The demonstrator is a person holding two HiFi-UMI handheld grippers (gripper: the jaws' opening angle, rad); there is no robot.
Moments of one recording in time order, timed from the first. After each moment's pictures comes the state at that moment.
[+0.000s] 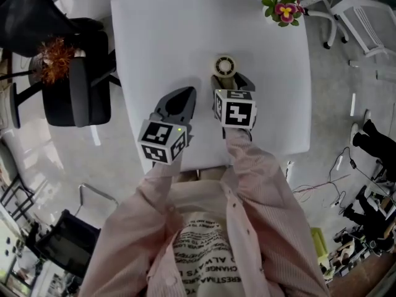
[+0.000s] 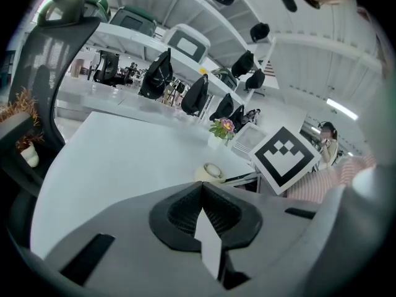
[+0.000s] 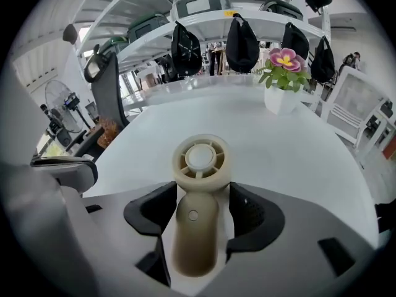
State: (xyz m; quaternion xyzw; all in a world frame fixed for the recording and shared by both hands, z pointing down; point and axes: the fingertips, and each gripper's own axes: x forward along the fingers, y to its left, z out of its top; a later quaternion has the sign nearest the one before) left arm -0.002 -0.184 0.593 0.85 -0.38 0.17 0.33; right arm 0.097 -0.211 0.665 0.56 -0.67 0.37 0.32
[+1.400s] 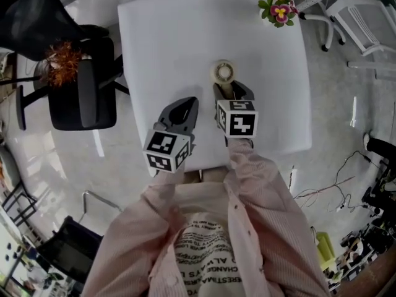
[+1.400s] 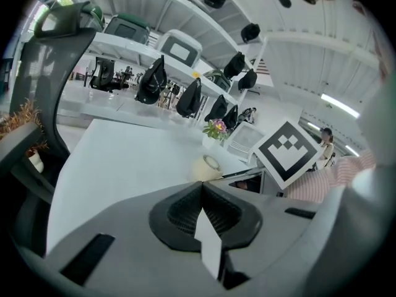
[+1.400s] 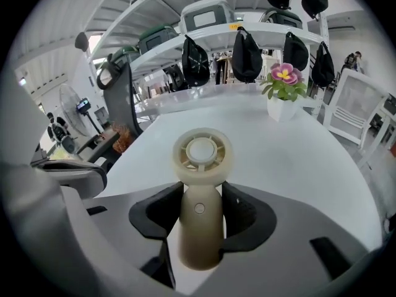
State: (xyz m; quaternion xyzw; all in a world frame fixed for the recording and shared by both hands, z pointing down) left arm -0.011 -0.153 0.576 0.86 -0.38 0.17 0.31; right arm 0.080 -0.187 0.637 0.55 -0.70 0.35 0.28
